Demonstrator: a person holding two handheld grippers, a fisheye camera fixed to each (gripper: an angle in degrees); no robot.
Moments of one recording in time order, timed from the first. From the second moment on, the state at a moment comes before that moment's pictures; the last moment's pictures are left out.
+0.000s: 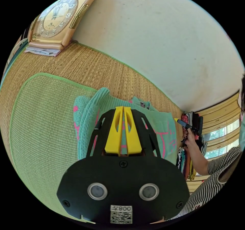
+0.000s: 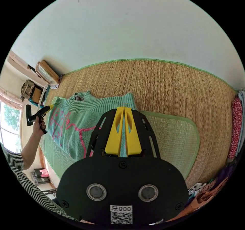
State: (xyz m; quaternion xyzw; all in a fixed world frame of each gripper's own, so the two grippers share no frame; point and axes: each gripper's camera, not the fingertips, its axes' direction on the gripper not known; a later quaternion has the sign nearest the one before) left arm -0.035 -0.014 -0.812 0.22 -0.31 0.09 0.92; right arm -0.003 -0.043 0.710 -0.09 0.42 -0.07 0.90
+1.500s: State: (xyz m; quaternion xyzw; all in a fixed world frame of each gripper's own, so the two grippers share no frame) left arm -0.173 0.181 -0.848 0.36 -0.08 -0.03 0.93; right arm 0.027 0.006 0.957 -0.28 0.29 -0.09 0.91
